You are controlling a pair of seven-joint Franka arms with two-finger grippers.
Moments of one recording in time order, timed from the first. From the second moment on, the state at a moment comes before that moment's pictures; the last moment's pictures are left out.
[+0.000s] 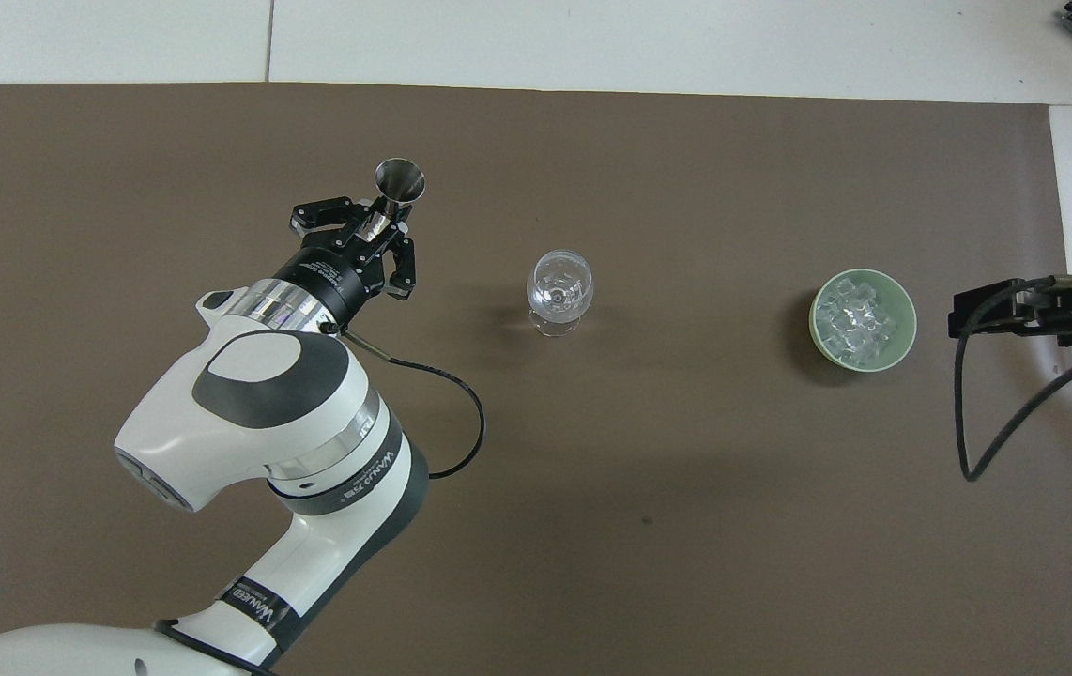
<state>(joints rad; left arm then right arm) -0.28 0.20 -0.28 -1.86 -2.13 3.25 -0.80 0.02 -0.06 -0.01 -1.66 -0.02 1.59 0.10</state>
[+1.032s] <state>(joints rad) 0.10 -0.07 -0.27 -2.33 -1.98 2.55 -0.82 0.00 -0.06 -0.01 -1.66 -0.02 1.62 0.10</state>
